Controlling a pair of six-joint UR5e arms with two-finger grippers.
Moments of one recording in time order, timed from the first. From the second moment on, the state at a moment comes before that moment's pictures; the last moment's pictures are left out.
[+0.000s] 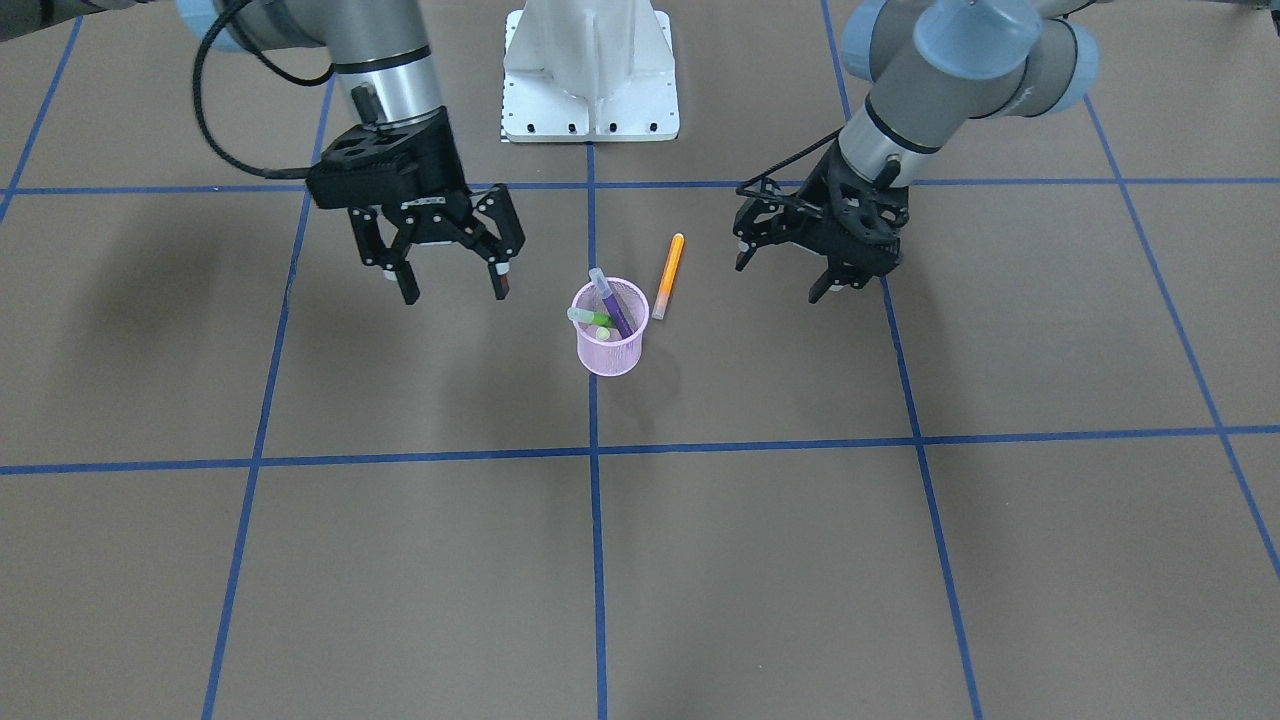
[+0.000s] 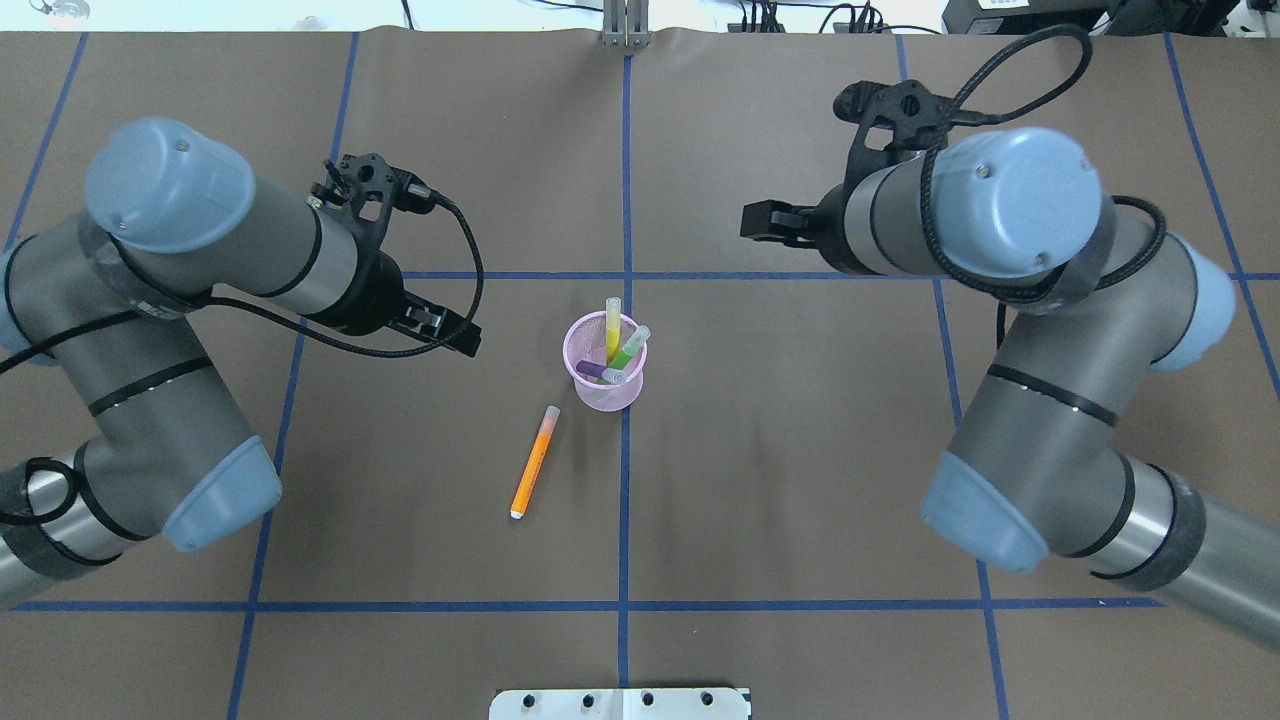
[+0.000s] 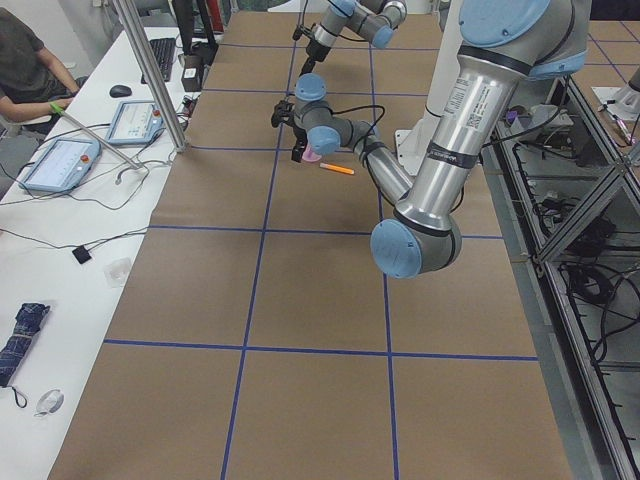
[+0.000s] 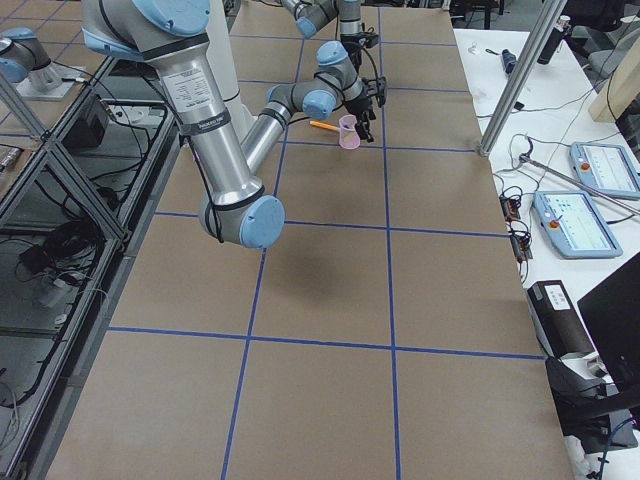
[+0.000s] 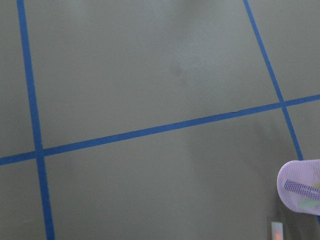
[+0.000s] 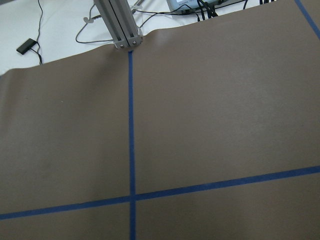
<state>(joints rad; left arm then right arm) -0.67 -2.03 -1.87 -1.78 -2.03 -0.74 0.70 -1.12 1.97 -1.46 1.69 1.24</state>
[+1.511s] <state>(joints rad) -0.46 -2.25 -1.61 -1.57 -1.91 -0.64 0.95 -1.20 1.85 -1.47 2.09 0.97</state>
